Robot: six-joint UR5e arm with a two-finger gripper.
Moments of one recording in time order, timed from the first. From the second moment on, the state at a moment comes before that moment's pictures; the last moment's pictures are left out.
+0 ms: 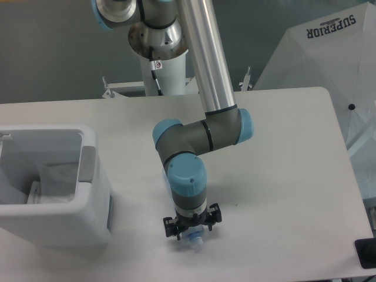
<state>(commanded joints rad) 2.33 -2.24 -1.53 -0.77 1.58 0.06</state>
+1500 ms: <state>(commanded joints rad) 2.34 -2.11 -1.54 -0.77 1.59 0.05</state>
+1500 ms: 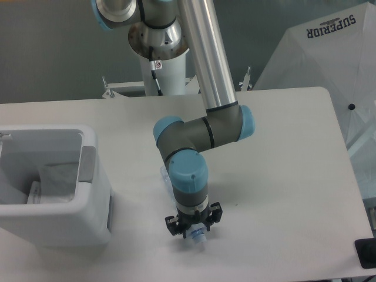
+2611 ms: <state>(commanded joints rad) 2.27 -1.86 -1.18 -0.63 1.43 0.01</state>
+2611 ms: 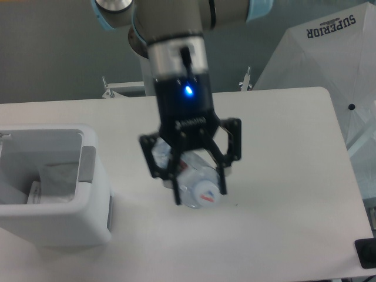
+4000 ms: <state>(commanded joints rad) 1.98 -1.91 -1.31 -0.63 1.45 0.00</state>
